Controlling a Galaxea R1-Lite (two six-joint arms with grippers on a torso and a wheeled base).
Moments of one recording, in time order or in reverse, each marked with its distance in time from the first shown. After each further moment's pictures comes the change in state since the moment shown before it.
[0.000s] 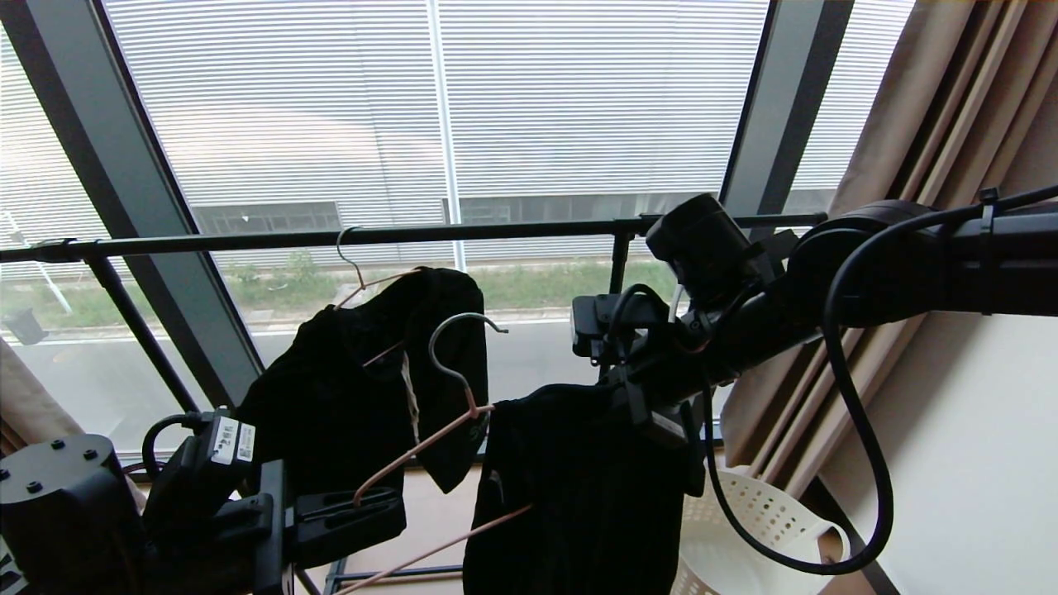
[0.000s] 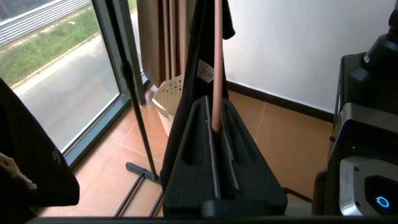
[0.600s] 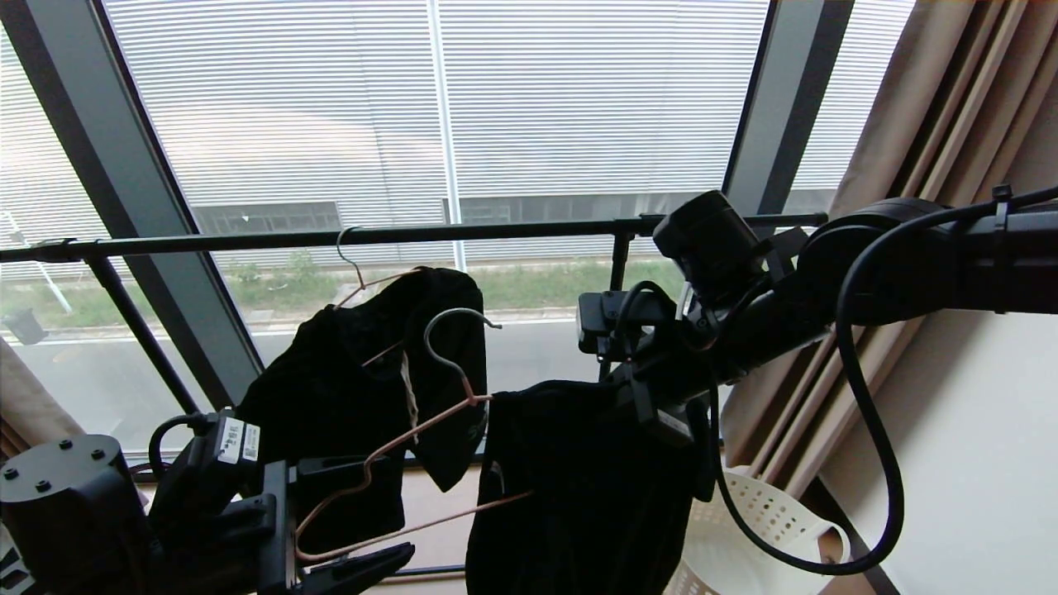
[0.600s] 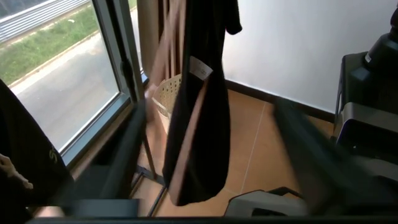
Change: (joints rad) left arm 0.004 0.023 0.000 -0.009 0.003 0.000; right arm 0.001 -0.017 0.013 0.000 0.003 0.001
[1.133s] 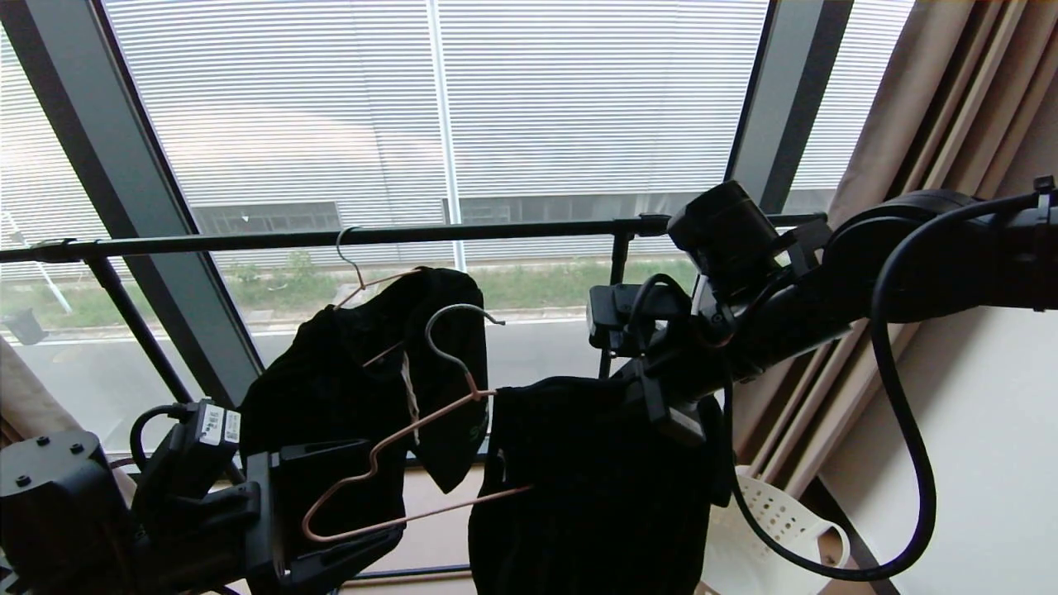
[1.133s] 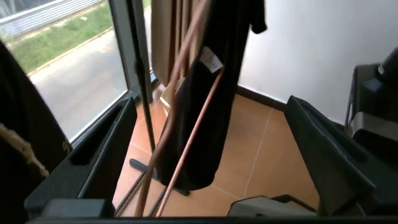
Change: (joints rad) left arm 0.061 -0.009 0.000 -0.016 0.001 -0.049; right arm -0.003 -0.036 0.021 -0.004 0.001 0.008
